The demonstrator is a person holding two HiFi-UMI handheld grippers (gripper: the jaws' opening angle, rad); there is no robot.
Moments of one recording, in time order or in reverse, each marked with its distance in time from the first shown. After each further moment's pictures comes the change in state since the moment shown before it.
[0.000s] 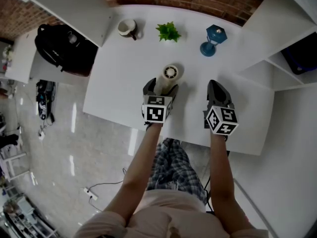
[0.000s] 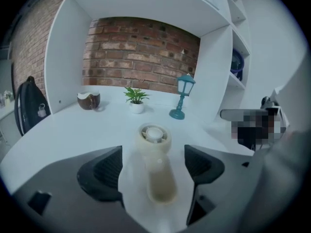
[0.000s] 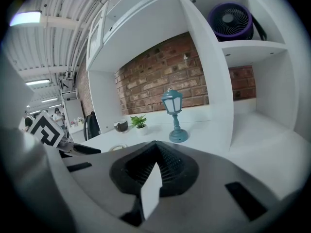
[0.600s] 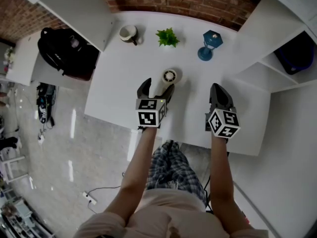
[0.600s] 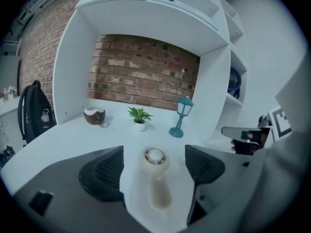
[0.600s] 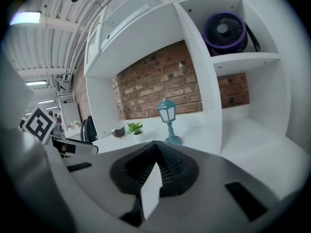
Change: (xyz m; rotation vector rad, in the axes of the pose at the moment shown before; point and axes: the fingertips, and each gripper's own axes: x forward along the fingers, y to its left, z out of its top) left arm -0.042 0.005 0.046 -0.040 -0.142 -0.002; right arm -0.024 -0.009 0.021 0.014 -0.042 -0.039
